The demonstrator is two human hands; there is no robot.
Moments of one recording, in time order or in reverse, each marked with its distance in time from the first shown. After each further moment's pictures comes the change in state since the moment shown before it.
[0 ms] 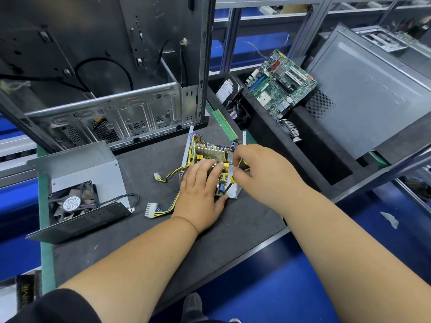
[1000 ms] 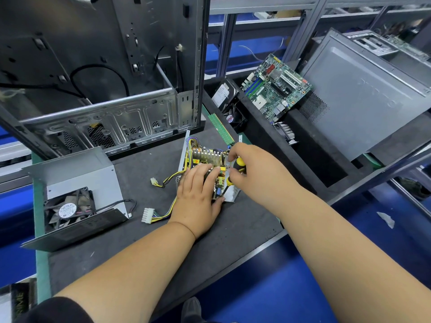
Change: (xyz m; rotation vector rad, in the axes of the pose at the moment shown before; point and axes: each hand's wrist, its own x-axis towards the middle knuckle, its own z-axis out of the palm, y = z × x) left_hand 0.000 -0.002 0.005 0.015 0.033 0.012; right_hand 0.004 -0.003 -0.002 0.115 0.022 0.037
